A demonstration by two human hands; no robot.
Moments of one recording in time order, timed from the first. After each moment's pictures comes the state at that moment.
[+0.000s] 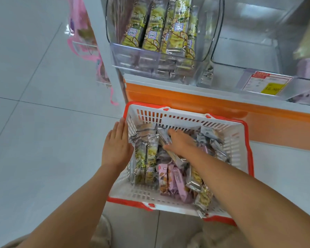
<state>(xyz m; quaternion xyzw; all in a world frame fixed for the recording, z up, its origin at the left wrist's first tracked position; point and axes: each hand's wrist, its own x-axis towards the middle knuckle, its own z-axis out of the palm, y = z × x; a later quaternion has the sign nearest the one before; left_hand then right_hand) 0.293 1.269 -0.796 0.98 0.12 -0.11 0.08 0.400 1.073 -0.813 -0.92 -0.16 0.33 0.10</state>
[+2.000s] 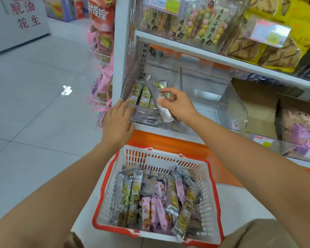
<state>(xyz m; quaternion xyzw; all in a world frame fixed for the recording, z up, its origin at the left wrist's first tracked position) 0.364 1.290 -0.645 0.95 0.01 0.24 0.18 0.456 1.102 -0.546 -0.87 -0.20 0.03 0.45</state>
